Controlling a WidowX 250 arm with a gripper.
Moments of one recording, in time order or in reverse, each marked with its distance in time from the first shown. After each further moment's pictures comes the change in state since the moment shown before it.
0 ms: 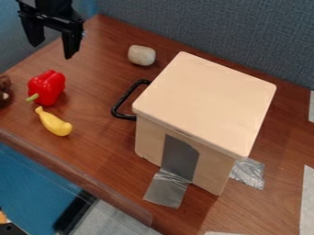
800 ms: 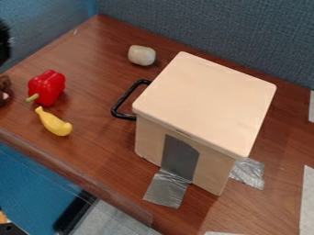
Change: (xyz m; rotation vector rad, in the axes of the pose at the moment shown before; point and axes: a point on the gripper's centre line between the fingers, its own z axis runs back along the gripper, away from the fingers) arm -0.060 0.105 -0.022 0.040 0.003 0.123
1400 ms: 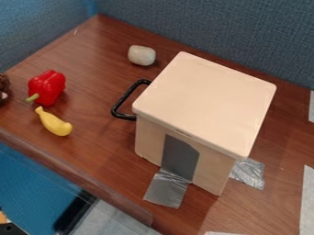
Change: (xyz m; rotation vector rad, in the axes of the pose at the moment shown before) arm -0.014 0.005 -0.053 0.000 0.072 0.037
